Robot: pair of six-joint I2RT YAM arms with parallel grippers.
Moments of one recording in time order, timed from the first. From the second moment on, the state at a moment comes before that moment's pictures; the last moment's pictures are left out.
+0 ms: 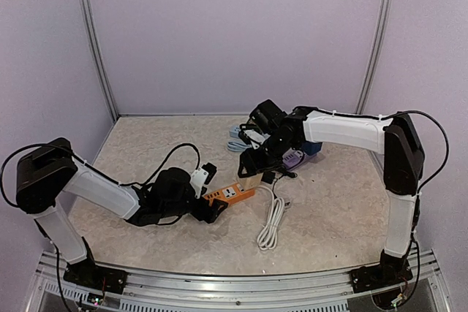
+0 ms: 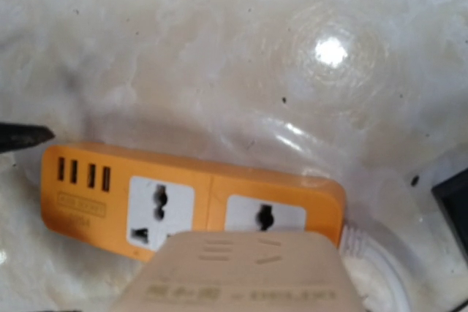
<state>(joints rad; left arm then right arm) -0.92 1.69 0.60 0.55 -0.08 -0.17 0.79 1.98 1.63 -0.70 -0.22 0.31</state>
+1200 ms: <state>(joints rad) -0.78 1.84 0.49 0.87 0.11 0.04 0.83 2.05 1.69 -0.73 -0.13 0.31</state>
